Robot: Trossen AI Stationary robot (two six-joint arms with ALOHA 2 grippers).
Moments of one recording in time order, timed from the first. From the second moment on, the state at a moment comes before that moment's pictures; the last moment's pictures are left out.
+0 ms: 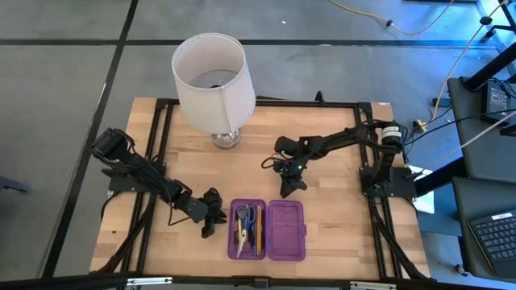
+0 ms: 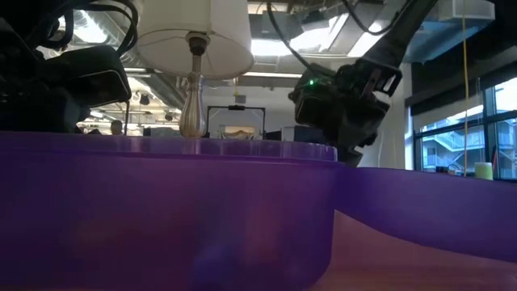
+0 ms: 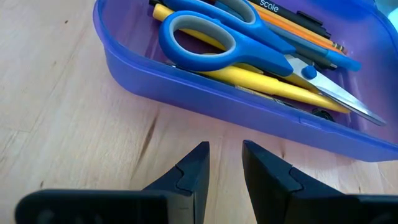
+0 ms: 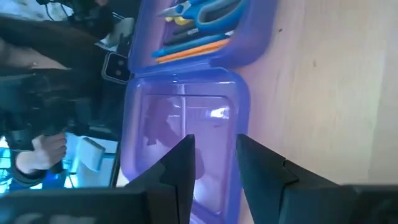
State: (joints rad) left arm -0.55 1.60 0.43 0.45 -0.24 -0.76; right arm -0.20 1.87 0.91 -0.12 -0.99 0.04
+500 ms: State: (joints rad) left arm -0.55 1.60 0.43 0.45 -0.24 -0.76; right arm -0.20 1.88 0.91 -0.12 -0.96 0.02
